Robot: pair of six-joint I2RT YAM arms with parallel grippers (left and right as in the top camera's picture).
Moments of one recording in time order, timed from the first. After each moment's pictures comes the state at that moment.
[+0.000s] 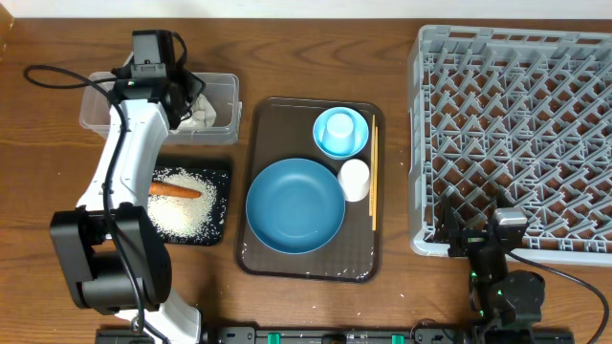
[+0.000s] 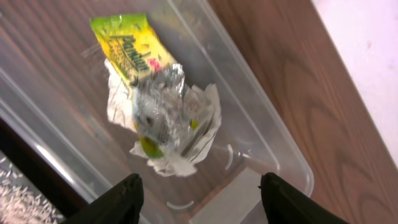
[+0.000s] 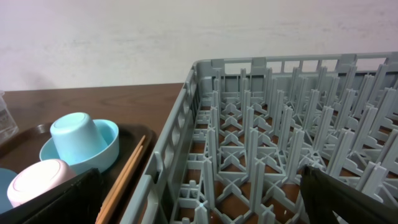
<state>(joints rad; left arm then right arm) 0.06 1.80 1.45 -0.64 -0.08 -0.90 0.05 0.01 0.01 -0.07 -0.04 0.11</state>
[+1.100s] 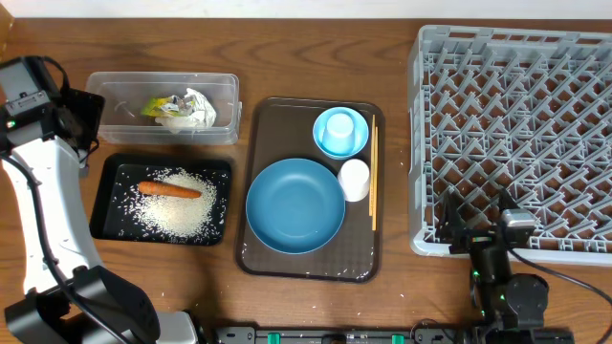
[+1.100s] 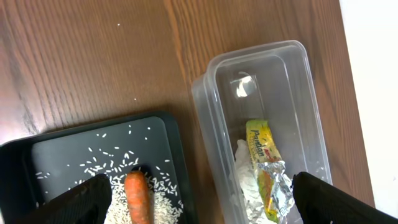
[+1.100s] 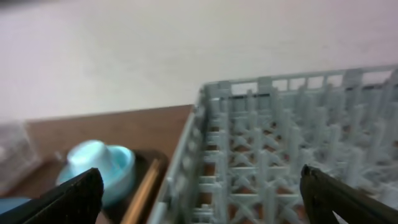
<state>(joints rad) 0.45 1.59 1.45 -0.88 -0.08 -0.90 0.05 0.01 0.01 0.01 -0.08 0.24</state>
